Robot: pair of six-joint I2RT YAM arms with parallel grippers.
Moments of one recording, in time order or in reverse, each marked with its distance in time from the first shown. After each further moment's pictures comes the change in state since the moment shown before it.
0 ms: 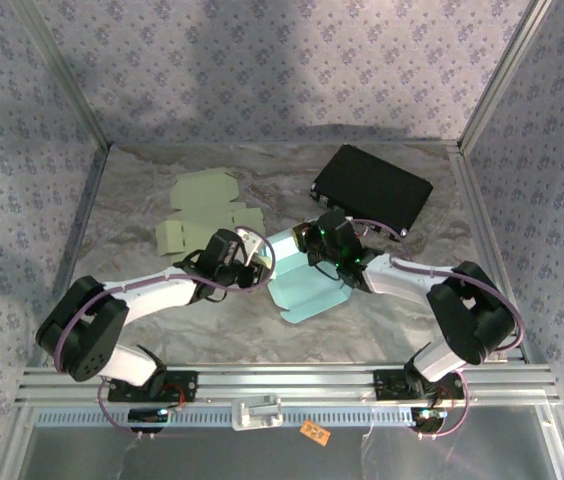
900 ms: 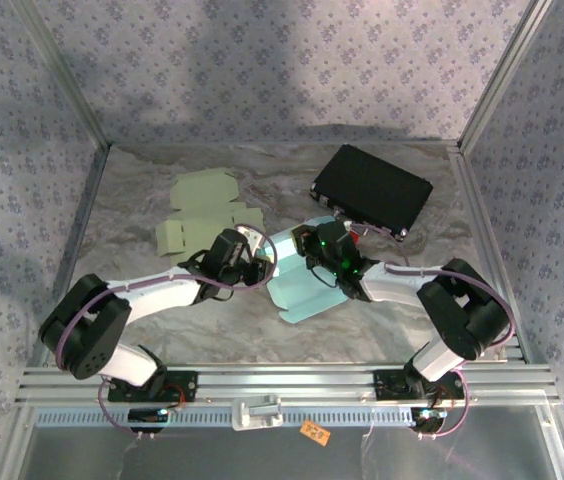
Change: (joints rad) left arm -0.038 0.016 0.015 0.040 -0.054 -0.130; right arm 0.030 0.034 -0.080 0.204 0.063 -0.023
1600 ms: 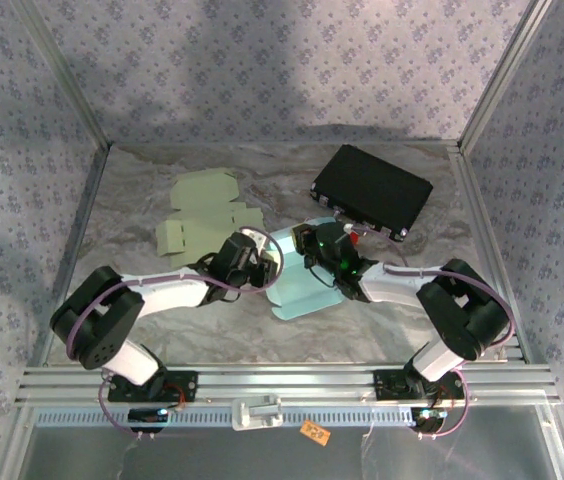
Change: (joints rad) left arm -0.045 0.074 0.003 0.085 -0.111 -0.054; right arm 0.016 0.002 0.005 0.006 0.058 0.089
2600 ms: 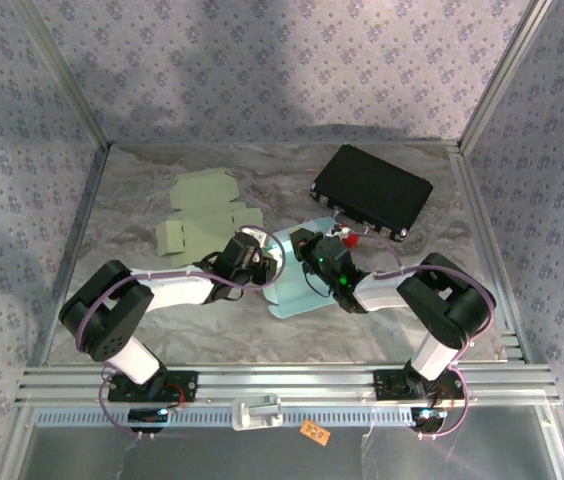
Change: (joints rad) left arm 0.000 0.054 0.021 0.013 -0.043 -0.047; right arm 0.051 0.098 -0.098 0.316 0.088 -0.180
